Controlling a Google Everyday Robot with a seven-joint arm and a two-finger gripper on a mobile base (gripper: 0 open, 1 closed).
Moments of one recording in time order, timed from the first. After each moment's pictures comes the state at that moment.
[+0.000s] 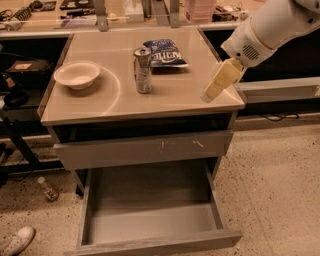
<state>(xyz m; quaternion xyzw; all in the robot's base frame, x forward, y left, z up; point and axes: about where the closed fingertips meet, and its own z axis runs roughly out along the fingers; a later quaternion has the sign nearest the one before) 0.605 -0.149 0.932 -0.53 0.79 0.08 0.30</state>
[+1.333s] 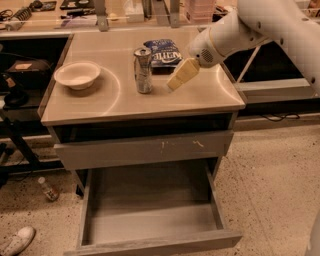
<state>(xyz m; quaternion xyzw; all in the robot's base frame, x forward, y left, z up) 0.684 -0.063 0.900 -0.52 0.76 0.18 0.36</state>
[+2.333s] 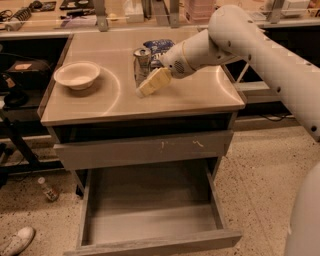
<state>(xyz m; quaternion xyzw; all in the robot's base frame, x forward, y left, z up) 0.692 0.018 0.872 -0.50 0.73 0.26 0.38</state>
